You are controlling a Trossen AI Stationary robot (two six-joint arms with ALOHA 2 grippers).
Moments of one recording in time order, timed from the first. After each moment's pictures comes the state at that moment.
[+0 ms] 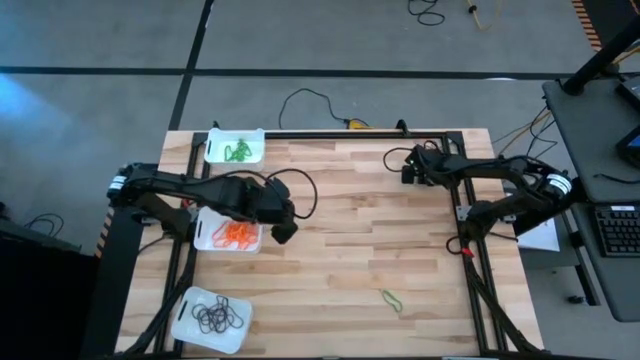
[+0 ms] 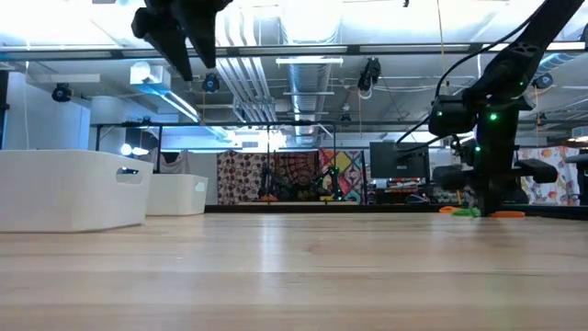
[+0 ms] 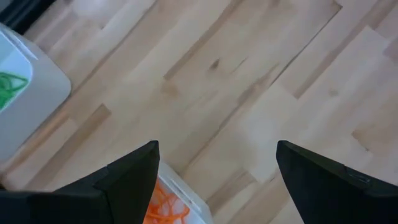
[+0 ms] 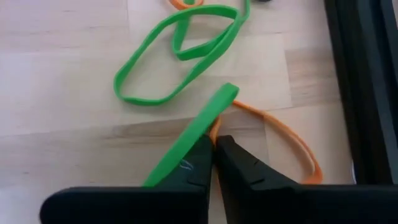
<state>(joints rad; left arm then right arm) -0.17 1.54 1.48 -1.24 -0.38 -0.87 -0.77 1.49 0.50 -0.43 0.36 0.86</state>
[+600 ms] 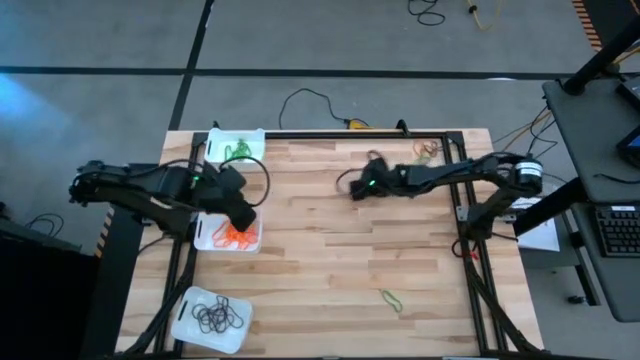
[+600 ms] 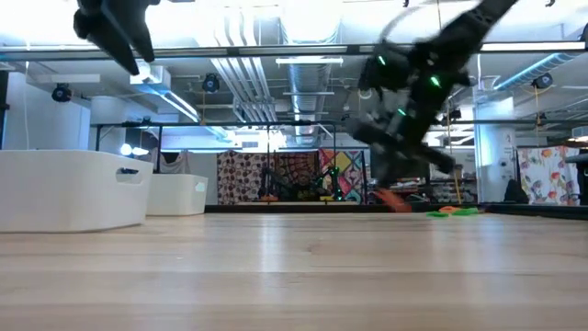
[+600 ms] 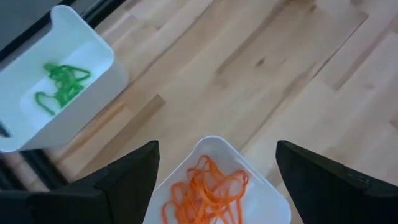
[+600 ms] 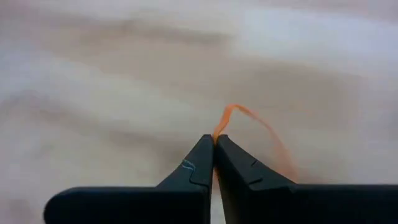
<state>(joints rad) -0.18 1.13 1.21 -1.30 -0.46 -0.86 -0.30 1.58 0.82 -0.26 0.27 0.96</state>
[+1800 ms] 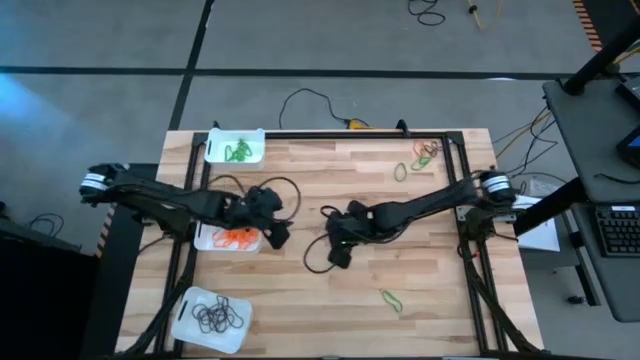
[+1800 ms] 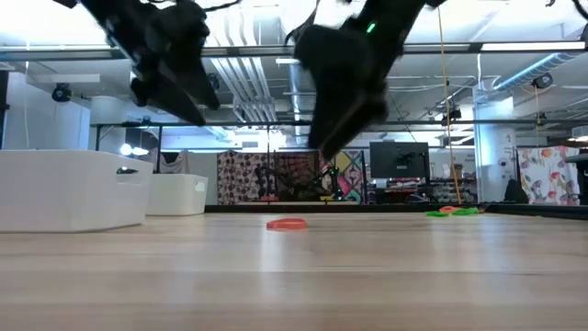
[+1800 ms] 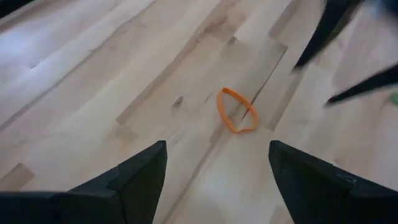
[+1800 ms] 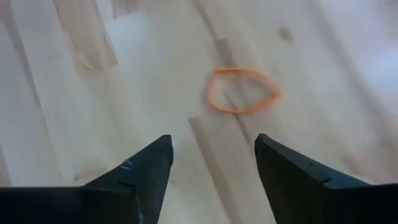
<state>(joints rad) -0.17 1.23 0.82 -0.45 -0.41 -0.68 0.16 1.86 1.35 -0.57 0.20 0.50</state>
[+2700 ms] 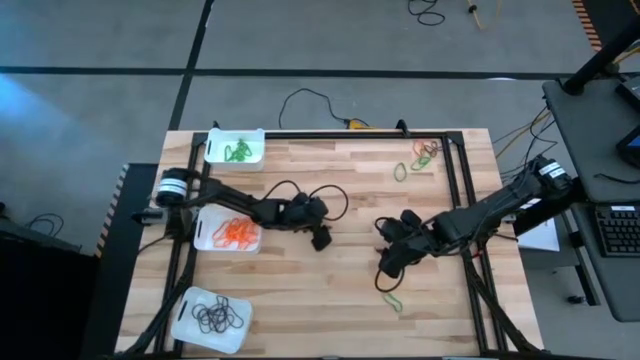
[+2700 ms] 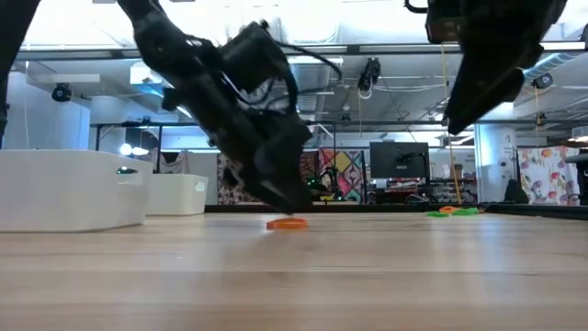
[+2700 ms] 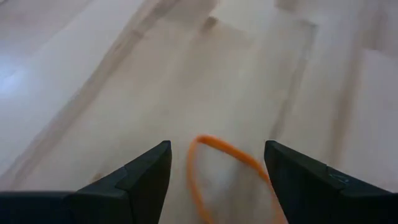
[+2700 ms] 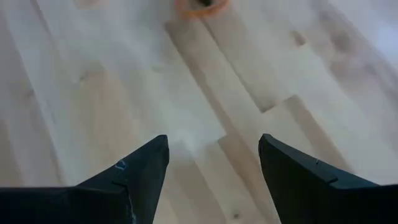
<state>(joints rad) -0.02 1.89 0.95 0.11 -0.26 -0.45 0.41 1.36 0.91 -0.66 0.36 0.86</state>
